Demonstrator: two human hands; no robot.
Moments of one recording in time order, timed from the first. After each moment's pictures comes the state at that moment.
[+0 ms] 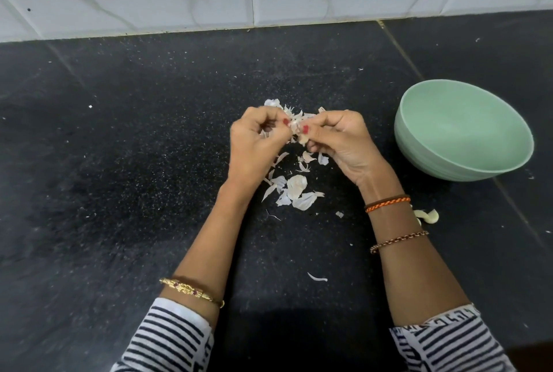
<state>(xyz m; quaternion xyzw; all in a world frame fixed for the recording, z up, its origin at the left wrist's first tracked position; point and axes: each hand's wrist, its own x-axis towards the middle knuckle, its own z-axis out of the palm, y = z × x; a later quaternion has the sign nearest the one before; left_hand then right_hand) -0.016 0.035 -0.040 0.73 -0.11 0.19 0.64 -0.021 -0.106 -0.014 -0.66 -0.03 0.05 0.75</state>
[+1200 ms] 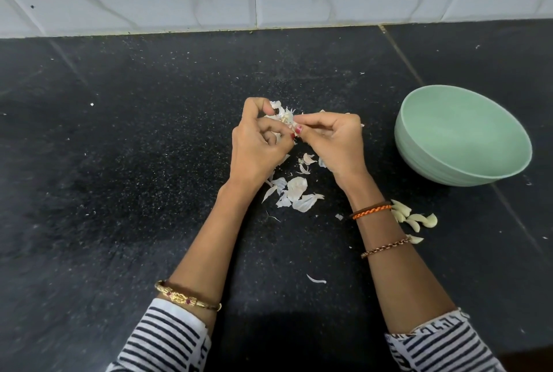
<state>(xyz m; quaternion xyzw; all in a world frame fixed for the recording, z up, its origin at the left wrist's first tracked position) -0.018 0.035 -0.044 0.75 -0.08 0.14 0.64 -0.014 -0.093 -0.031 -0.78 -0.03 -0.11 0.62</state>
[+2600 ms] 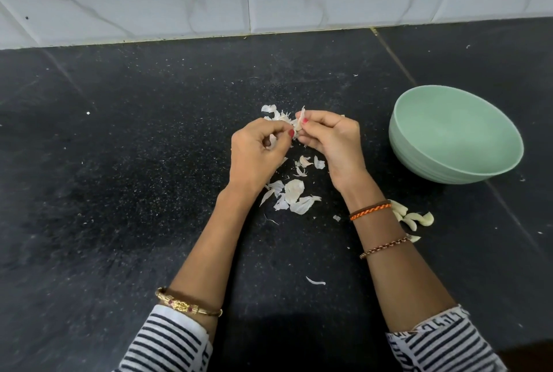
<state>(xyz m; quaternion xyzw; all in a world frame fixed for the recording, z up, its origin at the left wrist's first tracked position) -0.019 0.033 -0.044 0.81 -0.13 0.21 0.53 -0.018 -0.094 -0.022 -0.67 0.07 -0.03 0.74</state>
